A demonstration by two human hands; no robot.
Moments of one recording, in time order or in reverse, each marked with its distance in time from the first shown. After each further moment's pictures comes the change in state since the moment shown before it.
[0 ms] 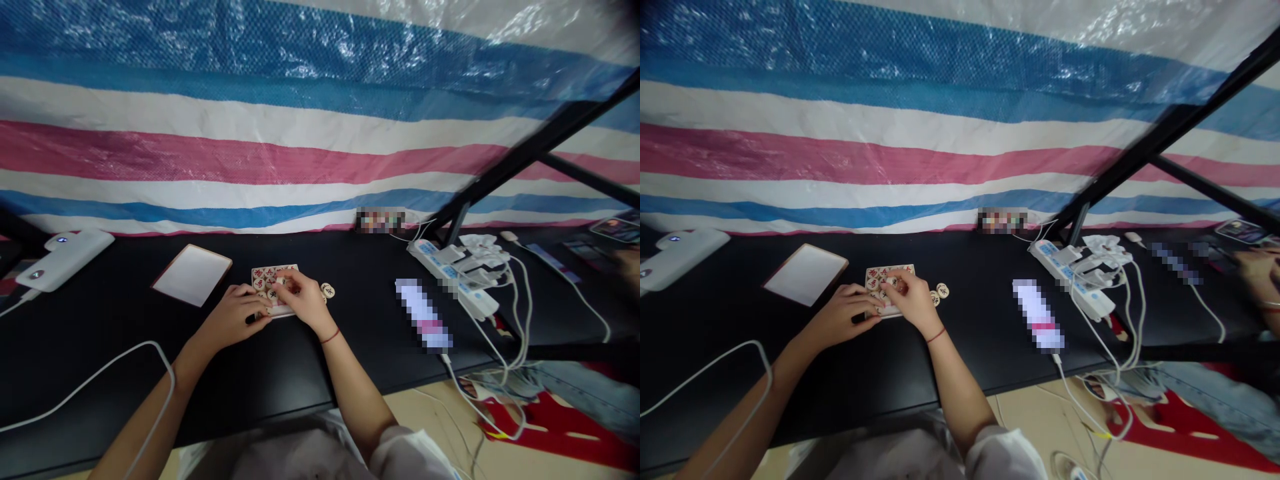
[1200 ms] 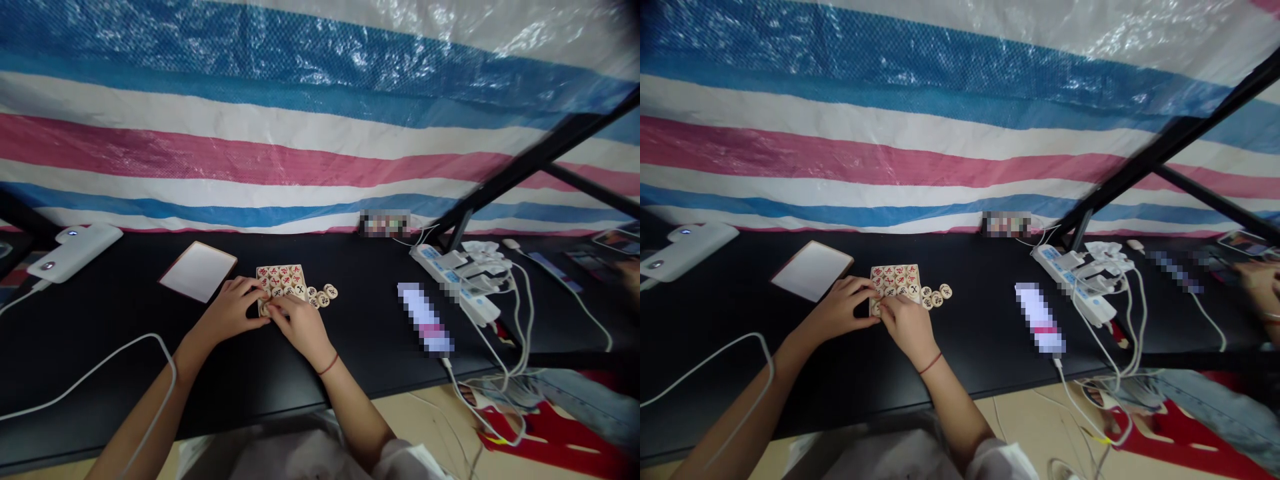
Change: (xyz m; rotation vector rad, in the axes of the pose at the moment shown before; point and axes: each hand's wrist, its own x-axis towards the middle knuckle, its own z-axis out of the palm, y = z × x) left_hand -0.007 -0.013 -0.001 0.098 0.006 -0.073; right_hand -0.039 -0.028 0.013 -0.538 -0.183 -0.071
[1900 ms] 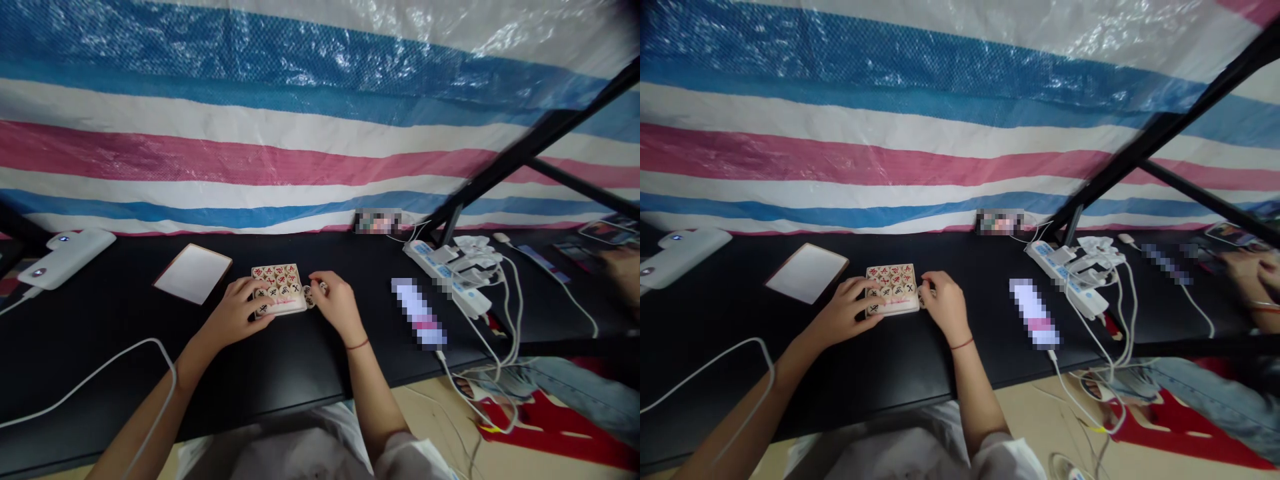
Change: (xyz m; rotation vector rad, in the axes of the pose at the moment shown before) left_hand 0.006 0.019 0.000 -0.034 0.118 0.099; right_hand 0.002 0.053 -0.047 0.071 0.313 0.131
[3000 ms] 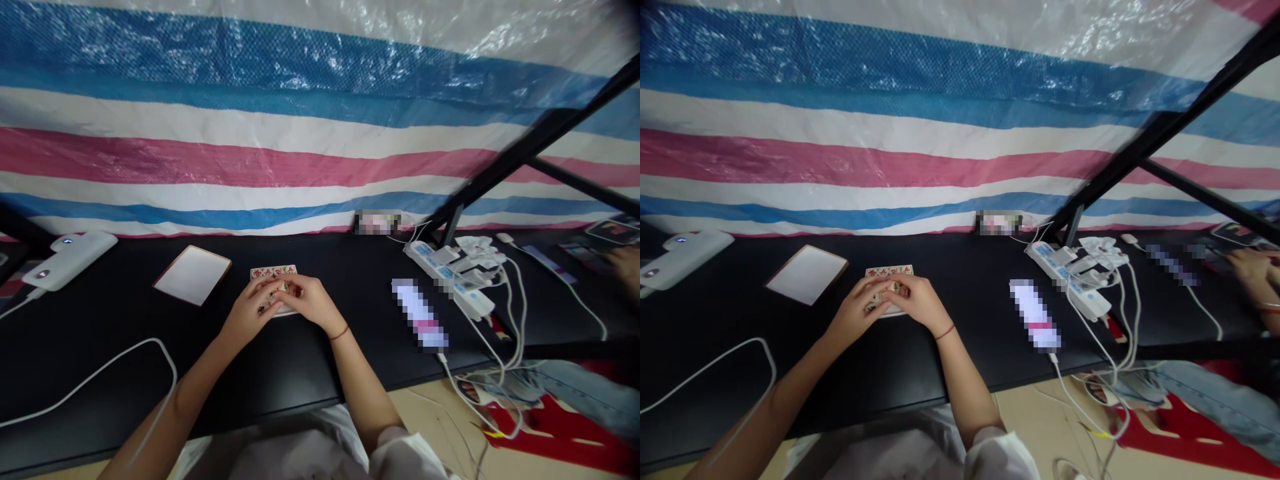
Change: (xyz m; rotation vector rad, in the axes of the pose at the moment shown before) left_hand 0.016 0.017 0.029 -0.258 0.208 -0.201; right_hand 0.017 -0.019 0.021 0.358 -0.291 -0.156
